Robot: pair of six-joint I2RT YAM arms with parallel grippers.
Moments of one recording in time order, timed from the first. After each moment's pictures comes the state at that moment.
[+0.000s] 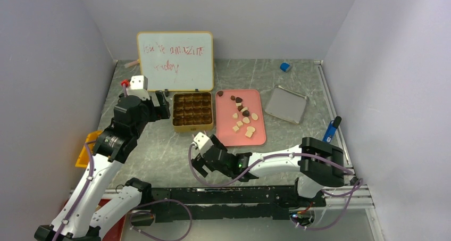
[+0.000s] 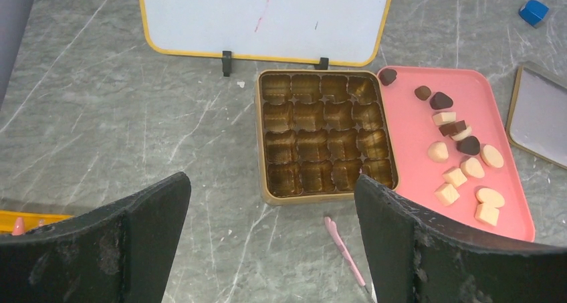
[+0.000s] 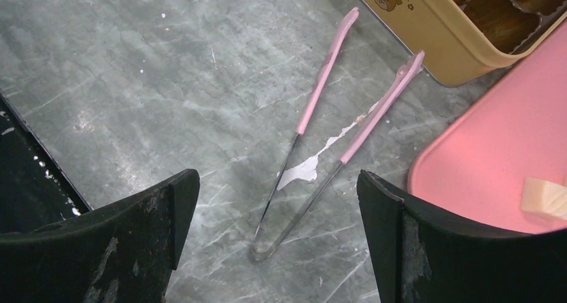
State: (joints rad) left arm -0.36 0.79 0.95 -0.51 -0.25 -0.30; right arm 1.34 1.59 0.78 0.21 0.40 0.17
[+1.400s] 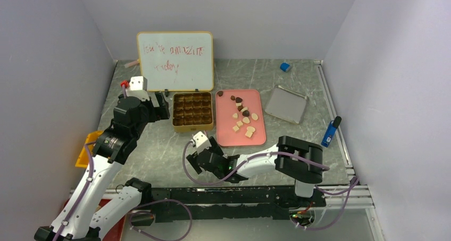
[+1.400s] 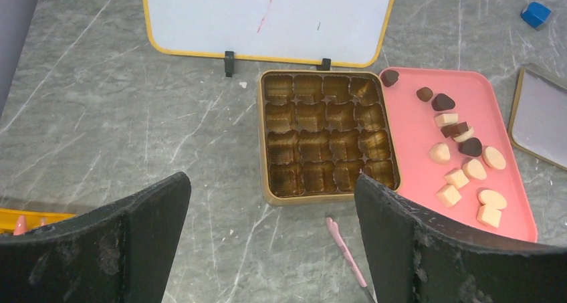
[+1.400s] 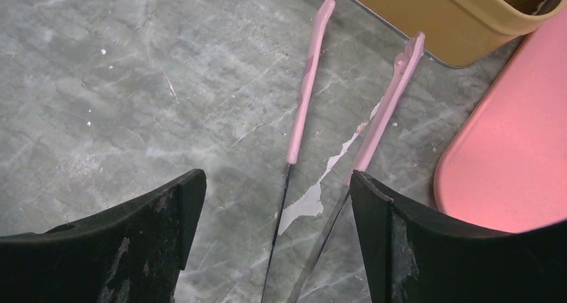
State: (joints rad) left arm -0.36 0.77 0.94 -0.51 -0.26 -0.30; right arm 1.34 1.79 0.82 0.33 0.54 0.31
